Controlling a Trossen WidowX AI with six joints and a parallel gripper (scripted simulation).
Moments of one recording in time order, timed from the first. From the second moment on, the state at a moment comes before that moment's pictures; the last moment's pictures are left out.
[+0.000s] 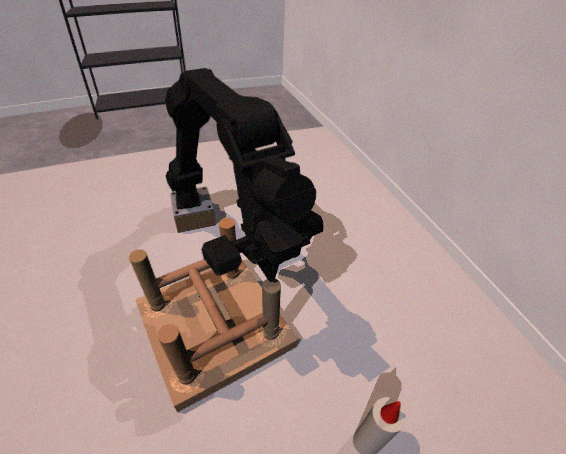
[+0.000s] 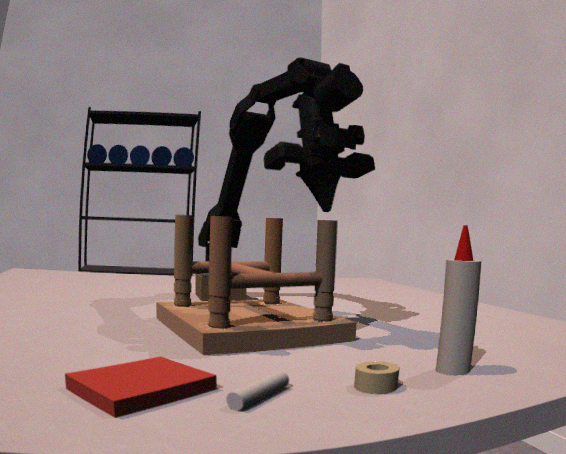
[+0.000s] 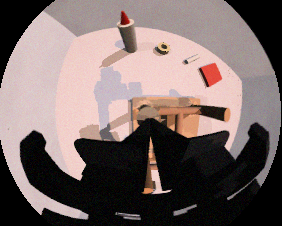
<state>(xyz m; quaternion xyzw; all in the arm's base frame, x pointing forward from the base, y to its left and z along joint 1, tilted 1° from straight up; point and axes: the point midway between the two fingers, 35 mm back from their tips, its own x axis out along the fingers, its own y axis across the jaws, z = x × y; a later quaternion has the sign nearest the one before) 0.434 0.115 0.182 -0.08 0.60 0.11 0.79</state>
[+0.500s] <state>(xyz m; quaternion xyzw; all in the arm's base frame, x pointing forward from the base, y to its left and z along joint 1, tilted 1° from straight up) 0.435 0.116 0.171 -0.08 0.60 0.11 0.79</state>
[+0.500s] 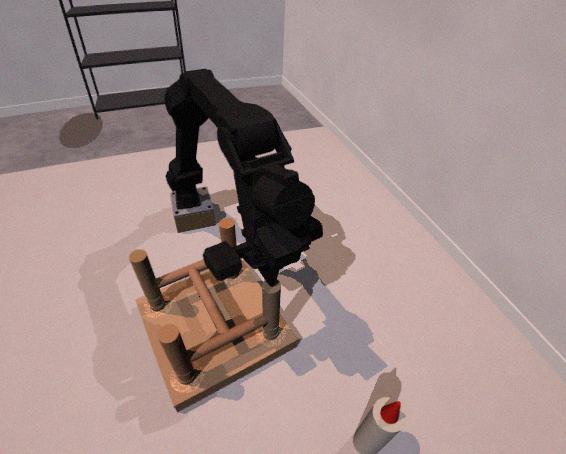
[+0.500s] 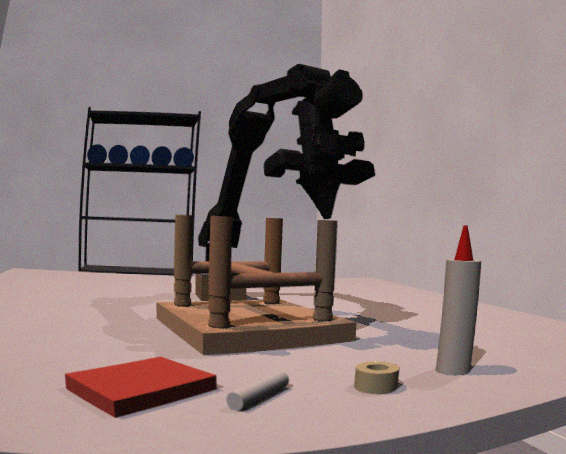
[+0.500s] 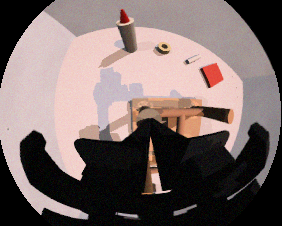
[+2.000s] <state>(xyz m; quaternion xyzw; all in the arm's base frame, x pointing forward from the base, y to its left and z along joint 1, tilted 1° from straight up) 0.434 0.117 0.168 -0.08 0.59 0.11 0.80</state>
